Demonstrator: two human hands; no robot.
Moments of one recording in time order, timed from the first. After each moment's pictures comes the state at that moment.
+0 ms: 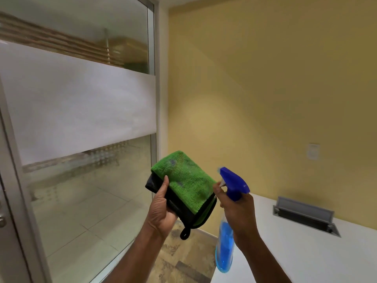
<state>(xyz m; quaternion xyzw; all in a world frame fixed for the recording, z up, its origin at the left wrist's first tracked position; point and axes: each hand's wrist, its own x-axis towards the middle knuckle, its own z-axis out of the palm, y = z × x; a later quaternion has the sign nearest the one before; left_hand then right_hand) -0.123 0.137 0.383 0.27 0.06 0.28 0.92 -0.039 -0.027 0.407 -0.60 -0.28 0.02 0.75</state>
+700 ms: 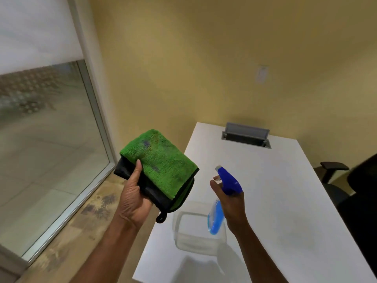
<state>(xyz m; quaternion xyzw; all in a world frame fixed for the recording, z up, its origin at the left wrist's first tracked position) -0.075 0.033 0.244 0.24 0.15 0.21 0.94 0.036 -0.170 0.201 -0.68 -0.08 0.06 0.73</state>
